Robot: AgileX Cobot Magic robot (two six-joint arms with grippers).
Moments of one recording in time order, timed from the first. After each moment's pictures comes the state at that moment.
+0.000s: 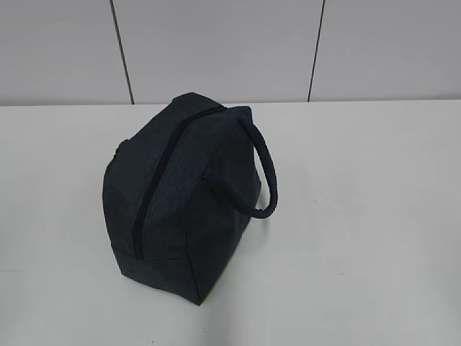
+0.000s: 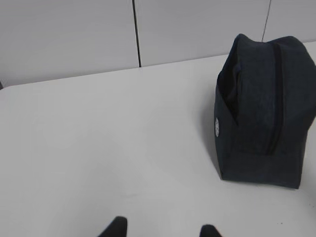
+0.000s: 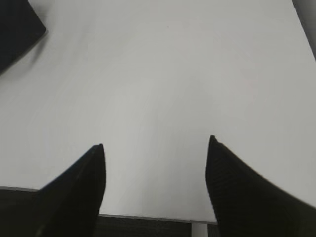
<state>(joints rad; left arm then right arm) -0.08 -0.01 -0.53 -0.08 1.12 0.15 0.08 -0.02 -0.49 -0.07 1.15 -0.02</state>
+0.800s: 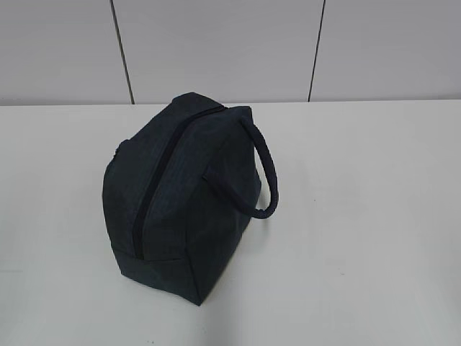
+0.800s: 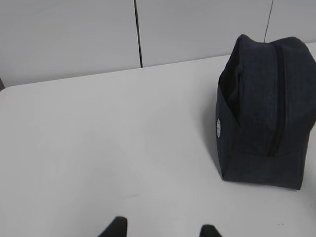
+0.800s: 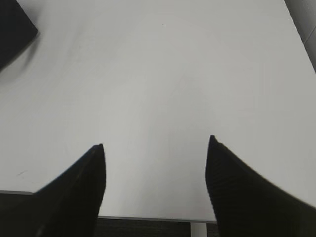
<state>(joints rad) -0.08 -0.01 -0.53 -0.08 1.12 0.15 0.05 -0.02 -0.49 -0.07 1.15 -0.02</state>
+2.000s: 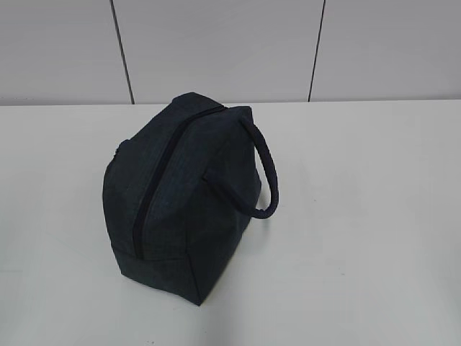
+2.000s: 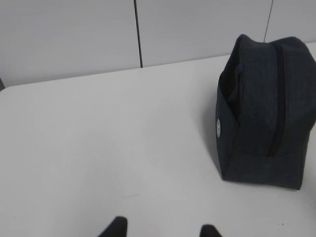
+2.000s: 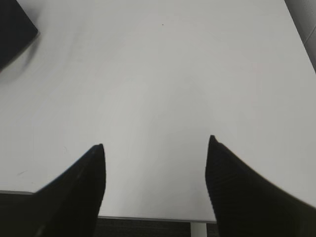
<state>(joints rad) -0.08 -0.01 -0.53 -0.08 1.12 0.15 0.05 -0.02 -0.49 -0.07 1.15 -0.02</state>
